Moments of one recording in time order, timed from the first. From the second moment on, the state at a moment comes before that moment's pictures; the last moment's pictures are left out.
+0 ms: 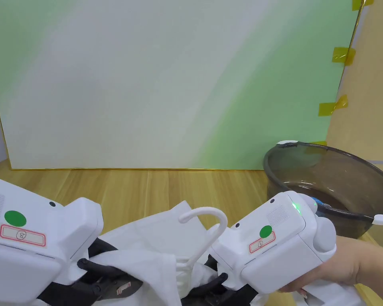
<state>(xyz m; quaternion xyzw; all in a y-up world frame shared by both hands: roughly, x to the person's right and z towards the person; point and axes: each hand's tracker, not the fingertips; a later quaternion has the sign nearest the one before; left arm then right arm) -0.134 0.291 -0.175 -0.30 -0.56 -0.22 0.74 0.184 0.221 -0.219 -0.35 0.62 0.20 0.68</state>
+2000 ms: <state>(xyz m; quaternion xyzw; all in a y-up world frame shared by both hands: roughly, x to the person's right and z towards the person) 0.093 0.303 -0.107 -0.11 -0.84 0.00 0.54 0.390 0.305 0.168 -0.16 0.16 -0.05 0.97</state>
